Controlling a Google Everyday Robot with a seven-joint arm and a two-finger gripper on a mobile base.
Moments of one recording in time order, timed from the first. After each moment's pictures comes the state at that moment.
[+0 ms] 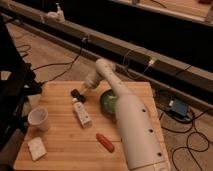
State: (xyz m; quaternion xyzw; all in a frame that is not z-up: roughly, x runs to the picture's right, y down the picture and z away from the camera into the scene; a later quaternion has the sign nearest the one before) arm -0.150 0.026 0.980 -0.33 -0.37 0.01 0.87
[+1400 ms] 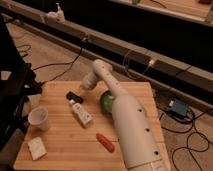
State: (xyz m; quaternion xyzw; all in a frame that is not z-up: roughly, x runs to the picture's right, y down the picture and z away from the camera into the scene) arm -0.146 0.038 0.981 -0.35 -0.36 0.01 0.87
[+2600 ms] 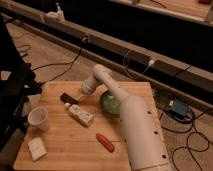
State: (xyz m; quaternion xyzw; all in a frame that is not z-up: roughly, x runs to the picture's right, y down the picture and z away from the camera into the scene) arm -0.184 0.067 0.965 -0.36 -0.41 0.01 0.84
